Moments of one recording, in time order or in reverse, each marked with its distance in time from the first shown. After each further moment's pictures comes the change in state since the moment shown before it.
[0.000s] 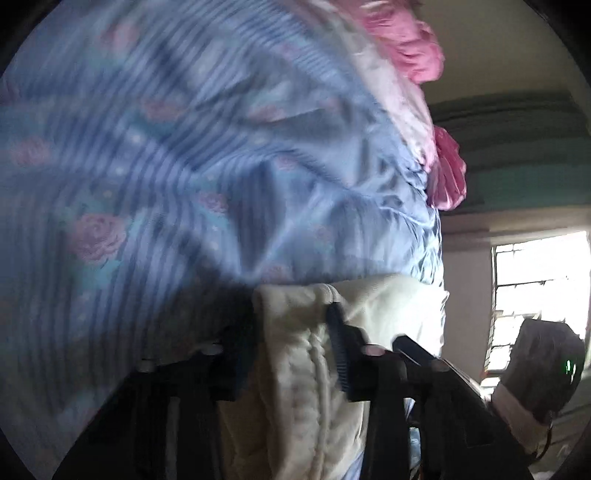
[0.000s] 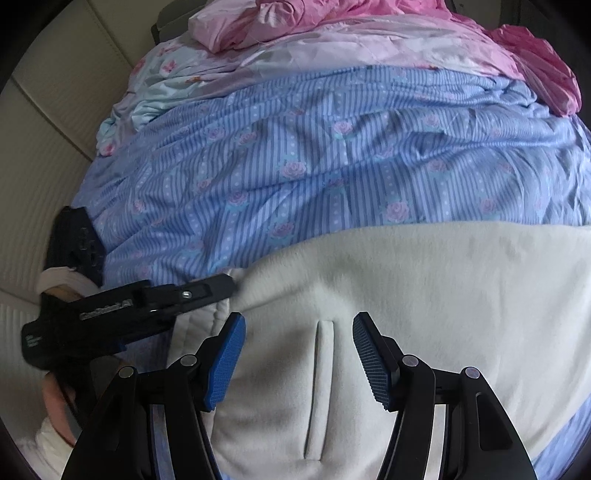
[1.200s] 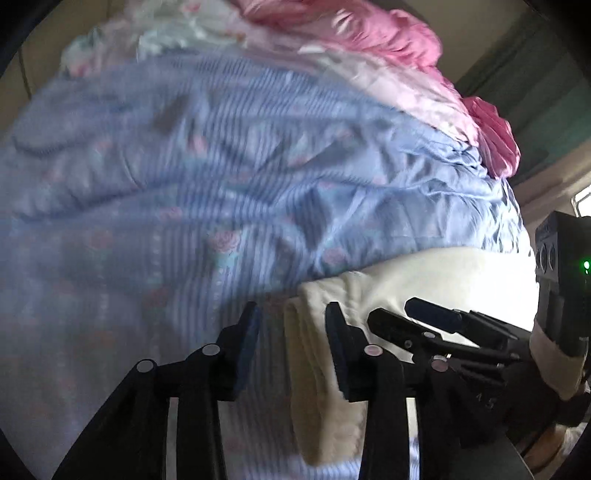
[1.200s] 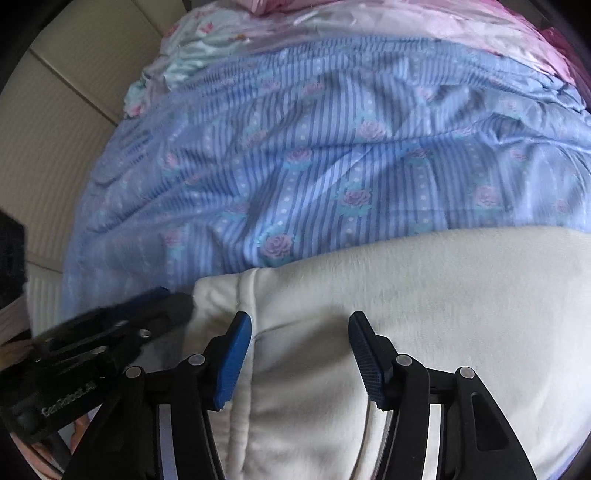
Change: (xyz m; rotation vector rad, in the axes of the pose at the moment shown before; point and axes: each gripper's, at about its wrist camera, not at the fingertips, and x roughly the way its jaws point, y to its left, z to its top) left arm -0.066 -0.048 -0.042 0.239 -0.124 0.467; right arm 0.024 0.036 -0.003 -0.072 0.074 0.134
